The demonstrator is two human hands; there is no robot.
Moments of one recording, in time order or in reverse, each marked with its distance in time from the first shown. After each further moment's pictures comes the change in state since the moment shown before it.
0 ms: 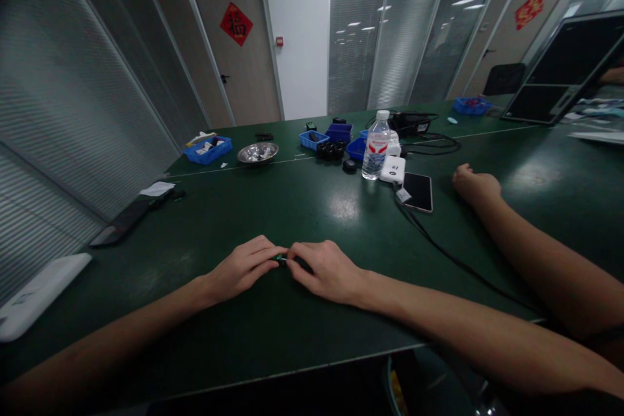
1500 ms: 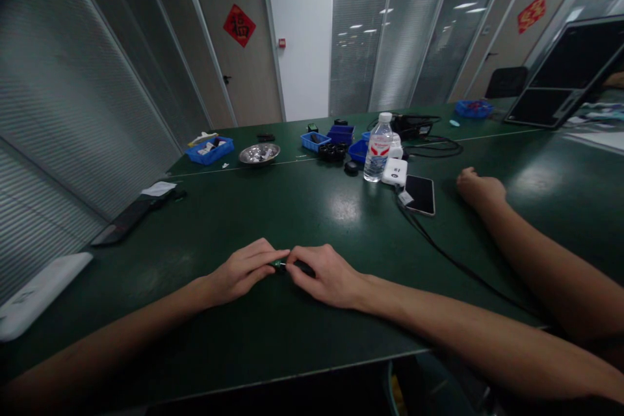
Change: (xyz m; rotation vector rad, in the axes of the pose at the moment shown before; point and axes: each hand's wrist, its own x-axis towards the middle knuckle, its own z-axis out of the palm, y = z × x) left_hand -0.004 -0.002 -0.002 -0.179 0.008 0.064; right_hand -0.001 0.003 0.005 0.168 0.056 -0.053
